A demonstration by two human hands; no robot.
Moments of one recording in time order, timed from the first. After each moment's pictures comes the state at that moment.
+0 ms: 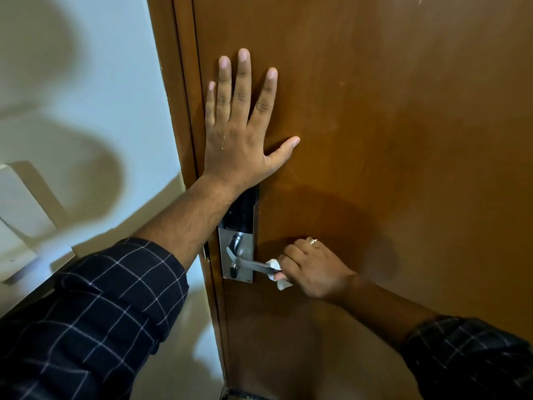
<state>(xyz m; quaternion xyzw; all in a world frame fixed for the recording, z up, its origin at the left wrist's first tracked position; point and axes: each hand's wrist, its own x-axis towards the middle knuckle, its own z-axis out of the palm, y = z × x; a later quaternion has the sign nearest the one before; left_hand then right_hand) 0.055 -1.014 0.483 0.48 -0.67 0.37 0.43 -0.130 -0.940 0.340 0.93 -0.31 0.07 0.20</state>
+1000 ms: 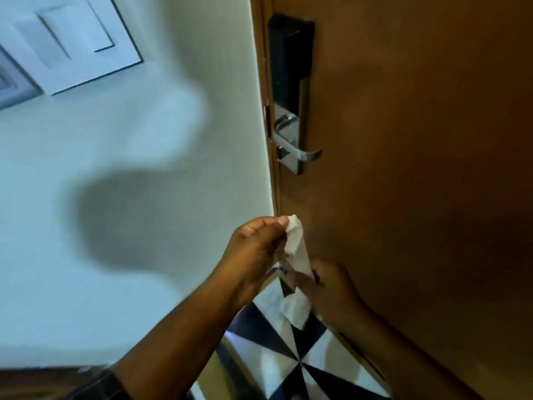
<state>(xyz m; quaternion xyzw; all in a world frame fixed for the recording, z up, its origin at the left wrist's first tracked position) -0.078 -0.754 0.301 0.61 -0.15 -0.48 0.61 -0.221 -0.815 0.243 0.78 -0.34 0.14 -0.51</state>
